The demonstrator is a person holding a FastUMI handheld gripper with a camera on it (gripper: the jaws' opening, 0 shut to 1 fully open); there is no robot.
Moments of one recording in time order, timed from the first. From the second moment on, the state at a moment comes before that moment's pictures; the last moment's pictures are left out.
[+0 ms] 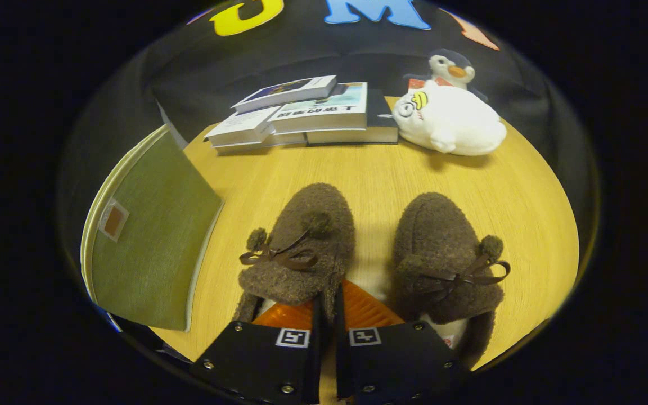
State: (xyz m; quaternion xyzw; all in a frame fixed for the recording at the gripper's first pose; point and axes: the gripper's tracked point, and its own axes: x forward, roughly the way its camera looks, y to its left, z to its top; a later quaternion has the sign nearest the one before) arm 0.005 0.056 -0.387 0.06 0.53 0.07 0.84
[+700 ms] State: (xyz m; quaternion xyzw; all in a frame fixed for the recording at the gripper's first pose) arm 0.019 0.087 -0.313 0.18 0.52 0.07 0.83
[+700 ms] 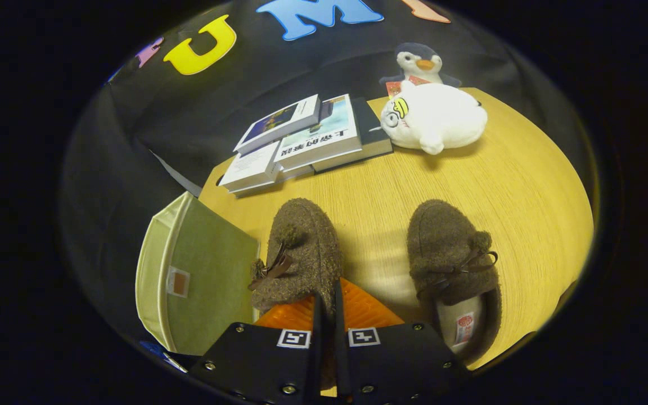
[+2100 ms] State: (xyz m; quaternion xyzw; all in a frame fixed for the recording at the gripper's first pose) arm 0.031 0.316 -0.234 0.22 0.50 0.17 0.82
